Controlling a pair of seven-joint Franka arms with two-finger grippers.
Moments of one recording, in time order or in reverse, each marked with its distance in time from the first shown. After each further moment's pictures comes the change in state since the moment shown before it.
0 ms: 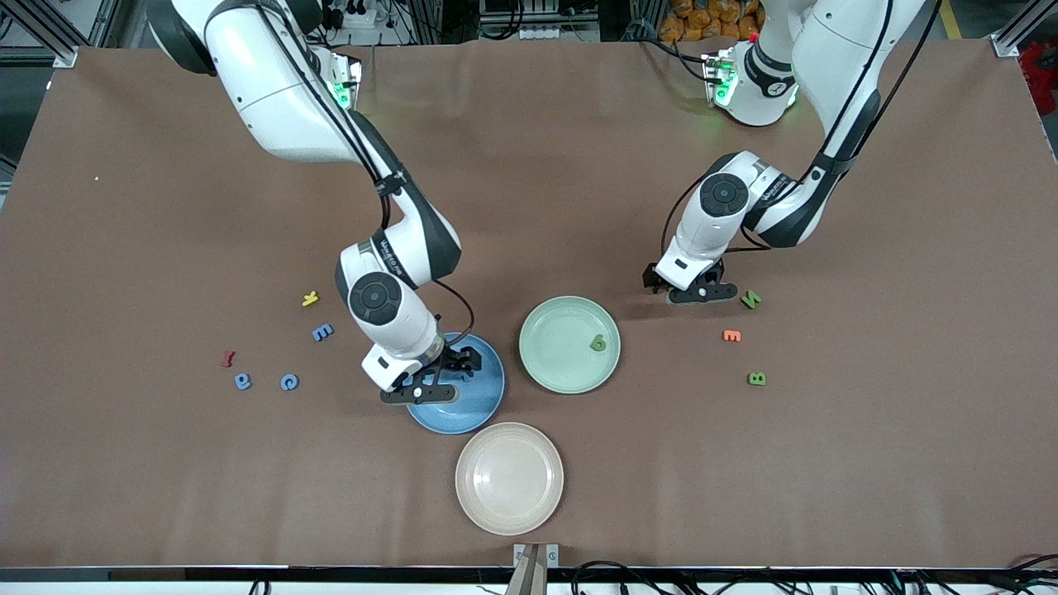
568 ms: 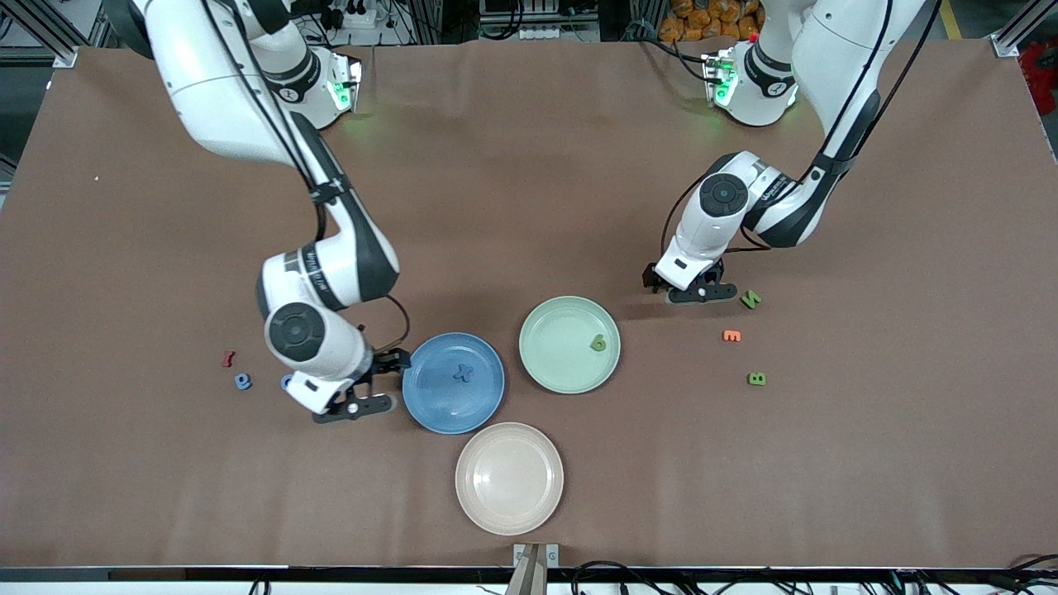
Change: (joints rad) left arm 0.000 0.001 0.000 0.000 0.000 0.000 0.002; right arm -0.133 -0.075 -0.027 0.020 -0.057 -0.284 -0.237
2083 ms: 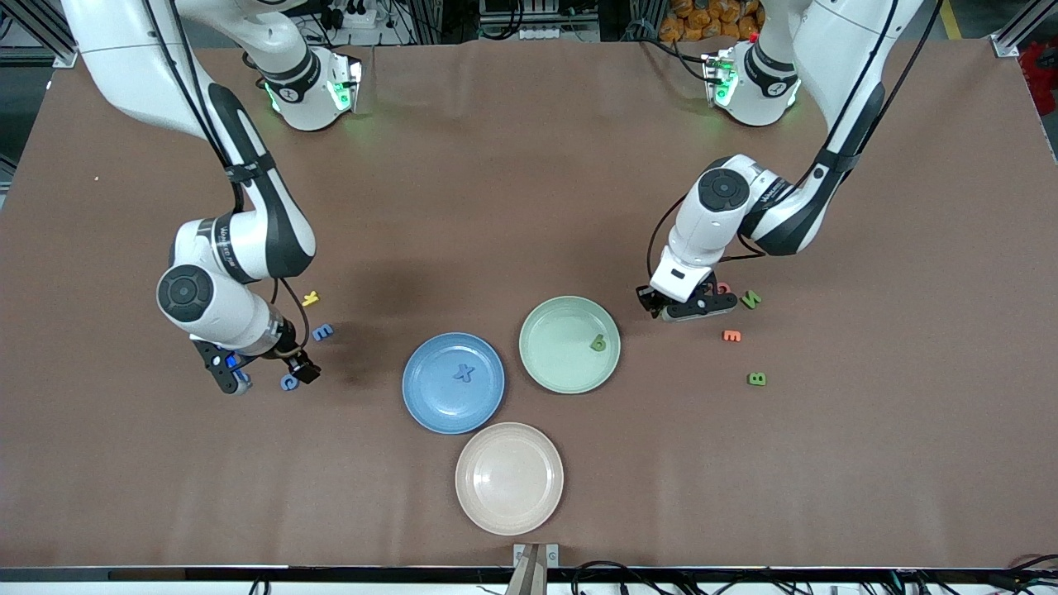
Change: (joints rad) left arm 0.001 -0.008 -0.033 0.137 -0.003 0.020 -0.147; right arm -0.170 -0.234 0.008 -0.441 -0.008 0.268 0.923
